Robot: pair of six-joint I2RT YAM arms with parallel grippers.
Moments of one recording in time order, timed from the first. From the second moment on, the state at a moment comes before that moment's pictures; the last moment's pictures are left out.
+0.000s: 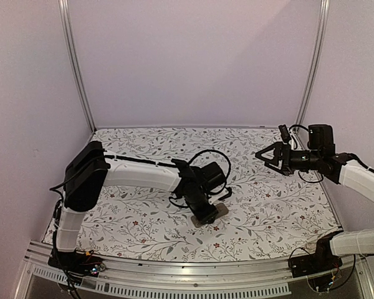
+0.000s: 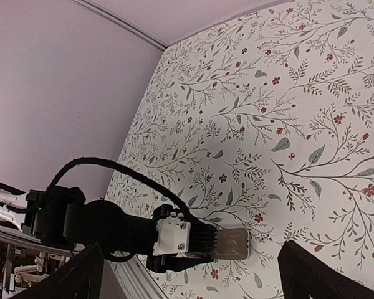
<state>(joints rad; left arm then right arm) -1.11 2.19 1.62 -0.66 0.05 -0.06 0.26 1.11 0.74 -0.17 -0.73 0.52</state>
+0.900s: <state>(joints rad) -0.99 1.69 1.34 -0.13 0.71 -0.19 0.55 1.14 0.84 0.12 -0.98 0.53</state>
